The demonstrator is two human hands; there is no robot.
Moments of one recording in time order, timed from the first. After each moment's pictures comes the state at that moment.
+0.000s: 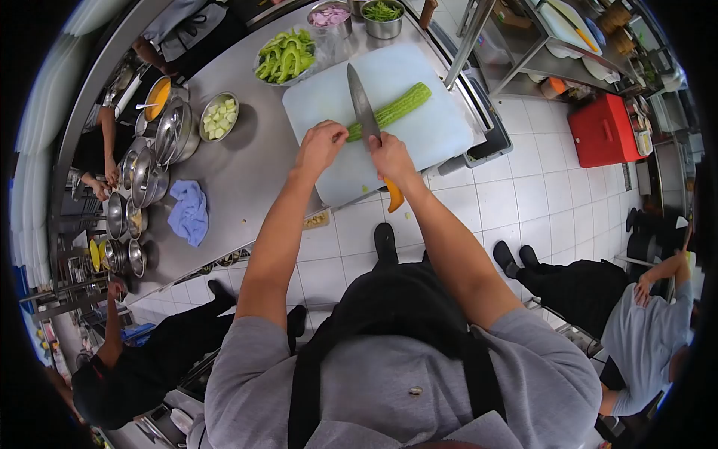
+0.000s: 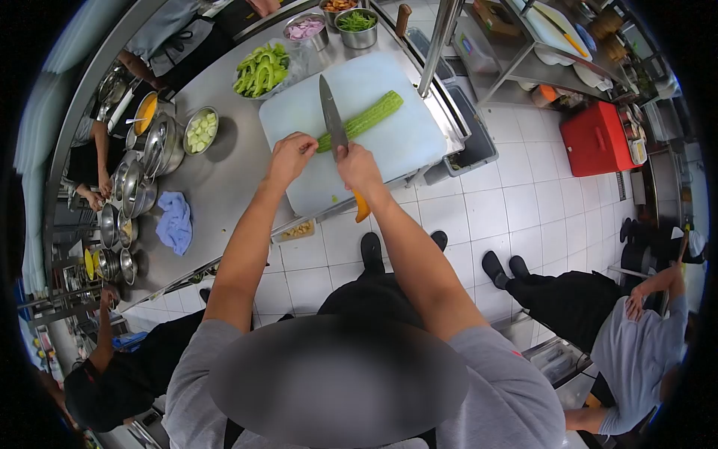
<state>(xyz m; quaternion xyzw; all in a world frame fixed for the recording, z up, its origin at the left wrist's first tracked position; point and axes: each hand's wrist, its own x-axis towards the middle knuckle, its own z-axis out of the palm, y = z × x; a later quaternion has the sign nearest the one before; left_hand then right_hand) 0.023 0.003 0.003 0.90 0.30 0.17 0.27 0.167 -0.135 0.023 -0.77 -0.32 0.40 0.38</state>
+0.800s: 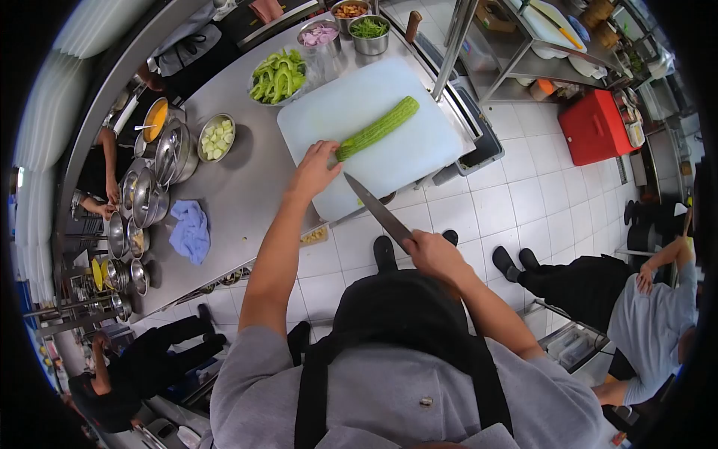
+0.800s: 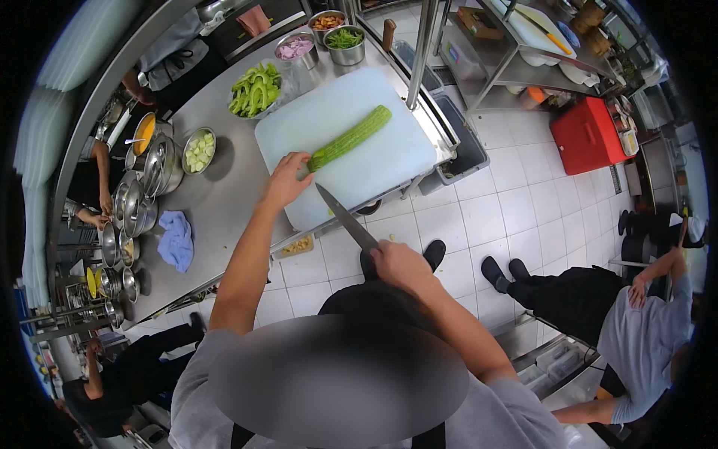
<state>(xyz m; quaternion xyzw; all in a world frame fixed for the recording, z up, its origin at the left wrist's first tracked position) 0.012 -0.012 0.015 0.89 0.34 0.12 0.29 0.145 -0.320 0.066 -0.79 -0.43 0.39 0.21</state>
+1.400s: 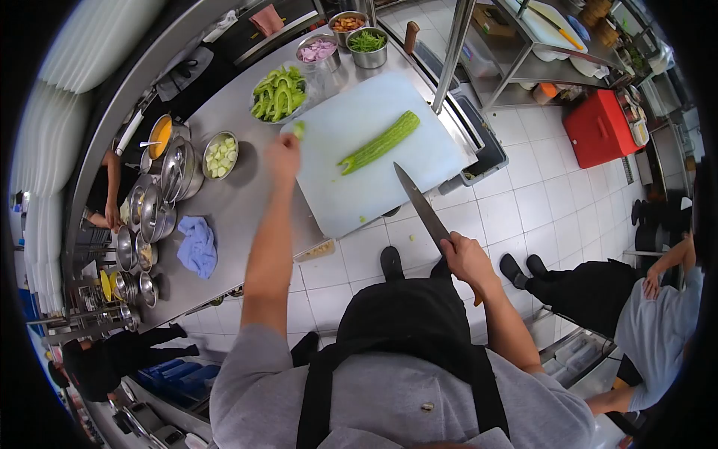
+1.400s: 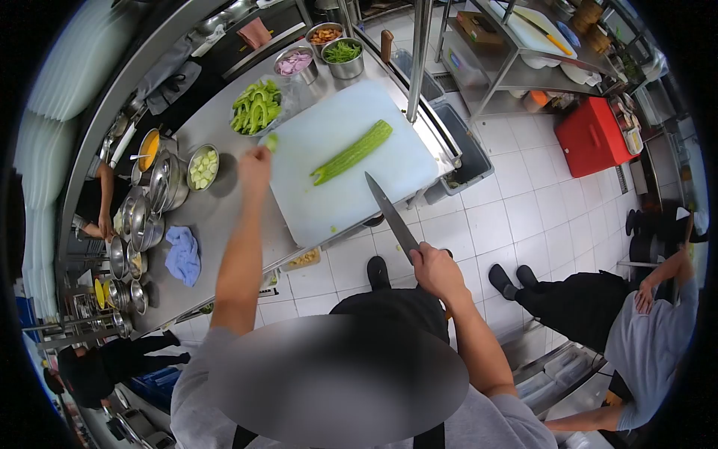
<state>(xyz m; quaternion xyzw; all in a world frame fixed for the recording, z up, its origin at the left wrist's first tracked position) 0.017 0.084 0.005 0.80 0.52 0.28 0.12 0.196 -0.347 0.065 -0.85 -0.35 0.33 0.19</state>
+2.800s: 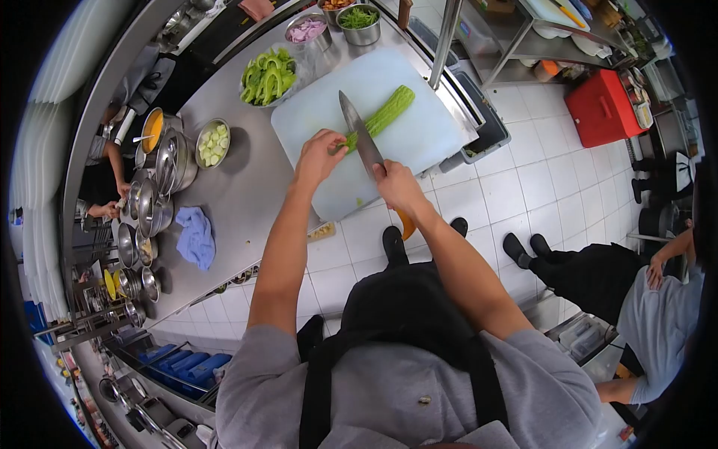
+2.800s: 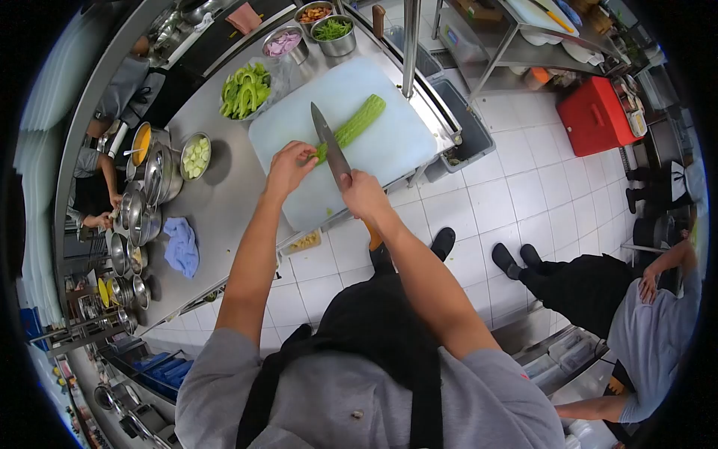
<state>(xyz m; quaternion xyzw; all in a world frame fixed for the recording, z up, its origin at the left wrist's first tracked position) 0.044 0.001 0.008 0.88 0.29 0.15 0.34 0.172 -0.182 0.033 -0.77 -0.30 0.43 0.37</state>
